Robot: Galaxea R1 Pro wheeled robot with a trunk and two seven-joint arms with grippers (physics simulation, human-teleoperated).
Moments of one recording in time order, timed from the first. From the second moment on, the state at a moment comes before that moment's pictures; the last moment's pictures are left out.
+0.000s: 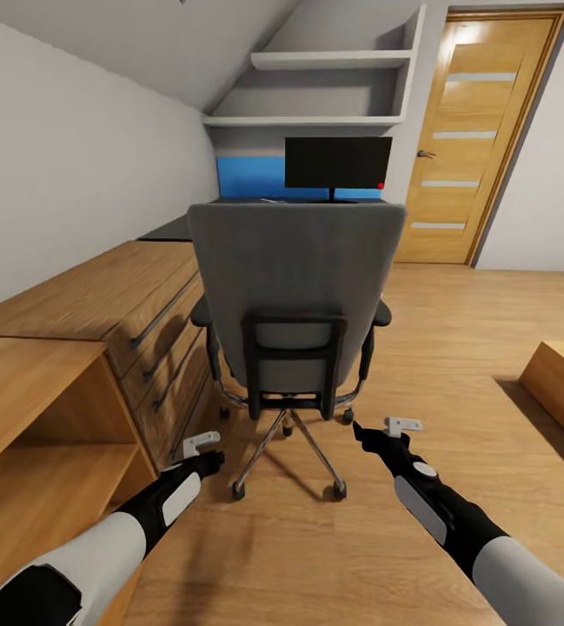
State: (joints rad) left arm -0.79 -0.01 -0.49 -0.35 0.76 0.10 0.26; right arm -0.66 -0.20 0.56 -0.75 -0.71 -0.04 -0.17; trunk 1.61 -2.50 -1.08
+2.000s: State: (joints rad) left arm -0.79 -0.01 -0.49 -0.26 0.77 -0.25 0.27; right arm -0.66 -0.21 0.56 -0.74 -0.71 -0.04 -0.17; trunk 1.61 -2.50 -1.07
